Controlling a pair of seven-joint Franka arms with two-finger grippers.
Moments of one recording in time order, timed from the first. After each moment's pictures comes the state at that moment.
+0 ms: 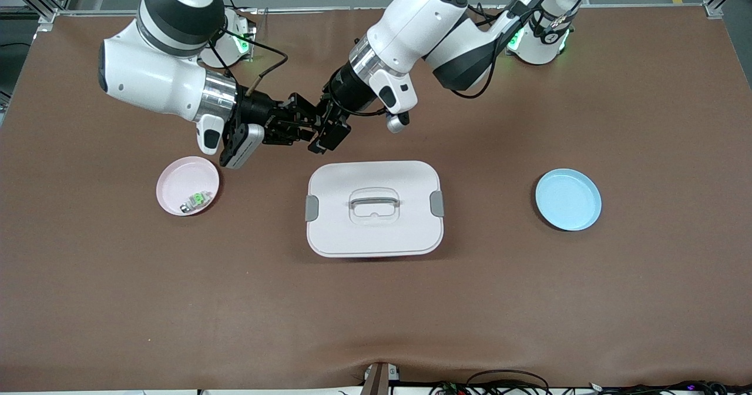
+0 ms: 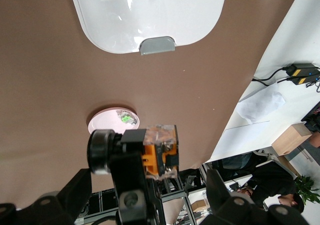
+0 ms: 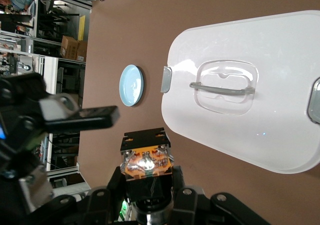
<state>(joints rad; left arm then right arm) -0.51 0.39 -0.41 -1.55 -0.21 2.65 -2.21 0.49 0.04 -0.05 -1.95 0.96 2.15 -0.25</state>
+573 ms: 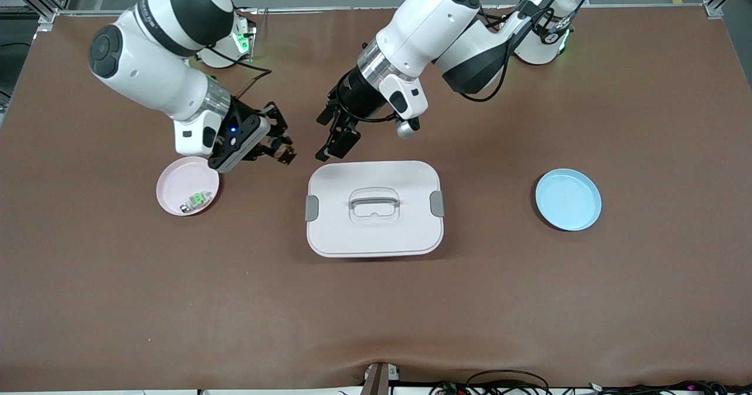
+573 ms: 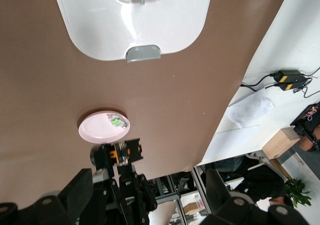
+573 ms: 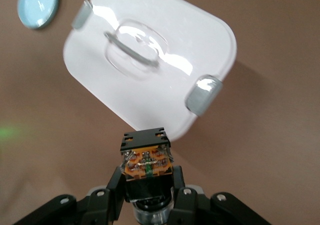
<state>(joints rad) -0.49 0.39 -0.40 -1.53 -0.20 2.60 -2.21 0.44 0.04 -0.06 -1.92 0.41 2.03 -0.47</state>
